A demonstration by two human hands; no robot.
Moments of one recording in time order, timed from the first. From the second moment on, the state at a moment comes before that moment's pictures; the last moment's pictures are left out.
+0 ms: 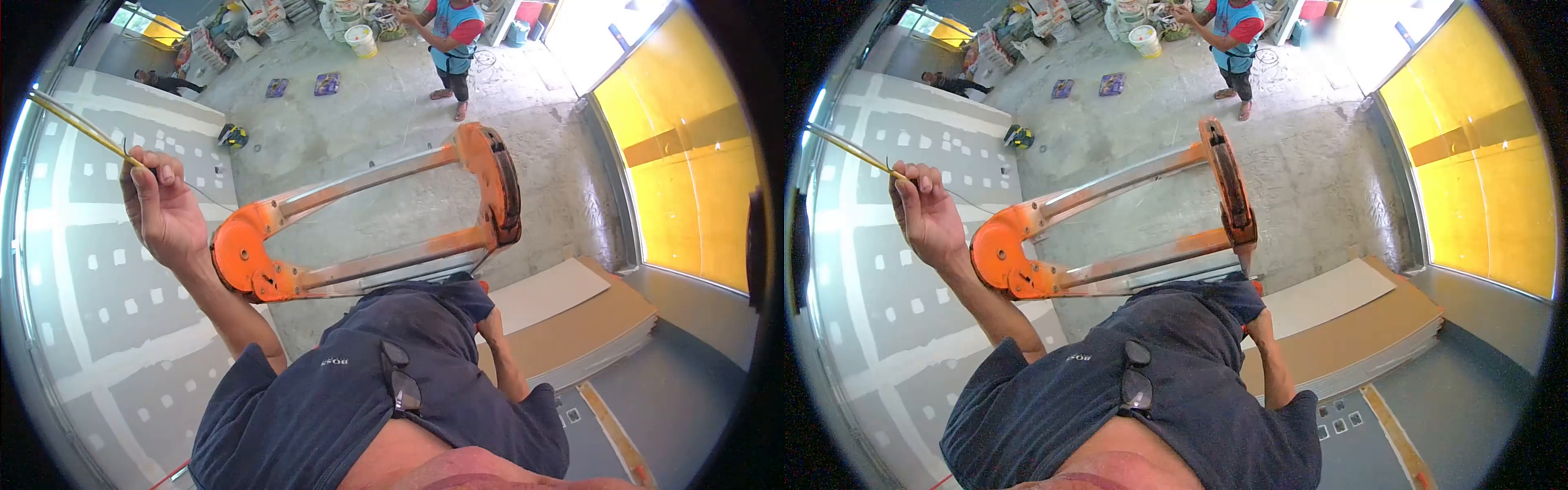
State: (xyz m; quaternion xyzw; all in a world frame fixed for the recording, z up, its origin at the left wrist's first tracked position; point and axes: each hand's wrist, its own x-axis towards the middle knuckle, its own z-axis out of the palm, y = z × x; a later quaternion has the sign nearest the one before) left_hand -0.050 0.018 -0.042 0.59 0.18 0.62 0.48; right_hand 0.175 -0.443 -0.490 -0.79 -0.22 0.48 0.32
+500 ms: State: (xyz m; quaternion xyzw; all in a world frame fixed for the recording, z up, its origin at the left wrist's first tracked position) left_hand -0.051 0.018 -0.042 0.55 0.18 0.65 0.49; right_hand 0.232 -0.482 -0.455 -0.59 -0.04 0.60 0.54
